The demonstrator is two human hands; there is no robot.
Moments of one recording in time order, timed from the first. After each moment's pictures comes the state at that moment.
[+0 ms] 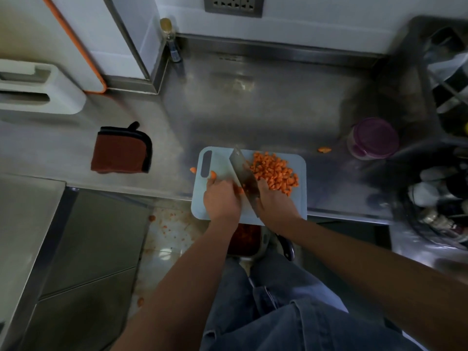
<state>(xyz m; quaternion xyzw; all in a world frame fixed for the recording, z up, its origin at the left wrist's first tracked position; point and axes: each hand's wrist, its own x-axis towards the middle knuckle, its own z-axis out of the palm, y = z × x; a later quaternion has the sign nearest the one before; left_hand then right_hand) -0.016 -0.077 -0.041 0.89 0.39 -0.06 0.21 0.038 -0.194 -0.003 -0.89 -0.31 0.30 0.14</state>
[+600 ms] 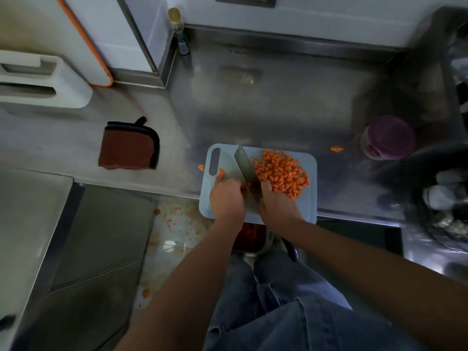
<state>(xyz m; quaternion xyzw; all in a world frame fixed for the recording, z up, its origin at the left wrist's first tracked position) -0.017 -0.067 -0.050 0.89 0.40 -0.06 0.23 0.031 -0.182 -0.014 -0.89 -0.30 0.31 0.12</state>
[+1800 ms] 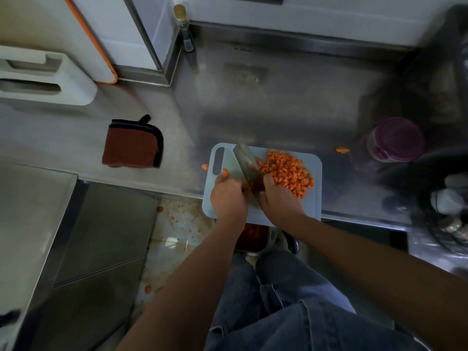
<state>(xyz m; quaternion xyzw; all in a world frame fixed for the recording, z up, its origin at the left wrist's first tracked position) -0.021 -0.065 -0.047 0.88 0.41 -0.05 0.23 0.043 -0.174 -0.026 -0.89 -0.30 0.29 0.17</state>
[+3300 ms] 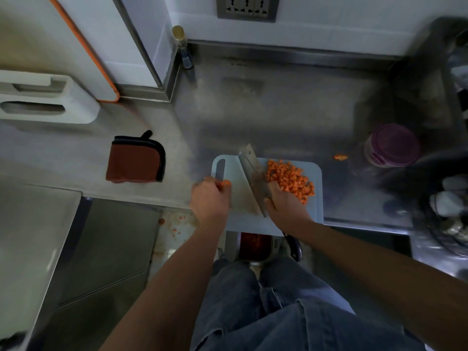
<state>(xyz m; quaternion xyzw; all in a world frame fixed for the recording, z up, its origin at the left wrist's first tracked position) -0.025 -0.019 -0.038 0.83 0.49 0.01 0.26 0.052 -0.177 -0.020 -0.88 -0.29 0.31 0.21</state>
